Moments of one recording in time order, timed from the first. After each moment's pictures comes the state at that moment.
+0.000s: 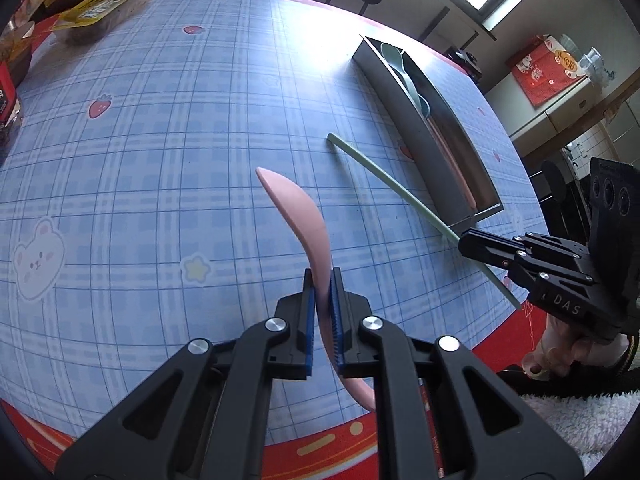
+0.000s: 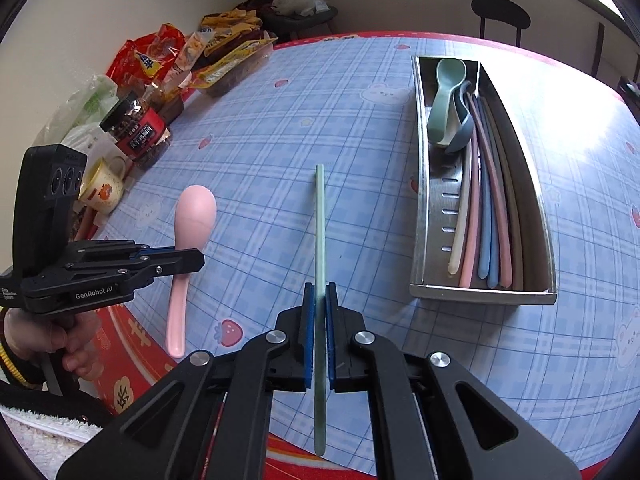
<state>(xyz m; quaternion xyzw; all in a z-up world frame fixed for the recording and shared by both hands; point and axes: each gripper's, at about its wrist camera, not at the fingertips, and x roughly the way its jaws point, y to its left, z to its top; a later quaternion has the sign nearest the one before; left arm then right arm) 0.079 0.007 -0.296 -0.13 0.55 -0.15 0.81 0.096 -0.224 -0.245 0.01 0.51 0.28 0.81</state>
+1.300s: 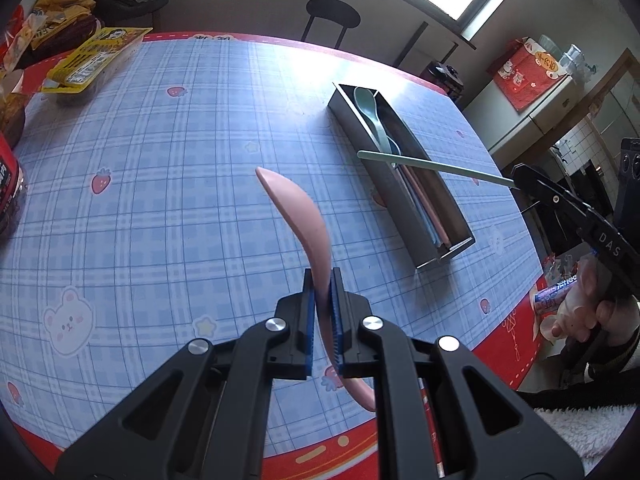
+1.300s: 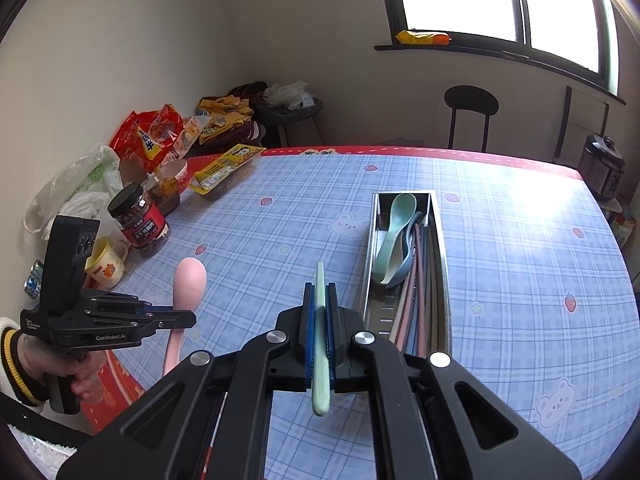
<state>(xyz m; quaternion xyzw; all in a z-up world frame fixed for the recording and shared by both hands) 0.095 0.008 -0.235 -0.10 0.51 -0.18 0.84 0.110 -0.264 -0.149 0.03 0.37 0.24 0.90</state>
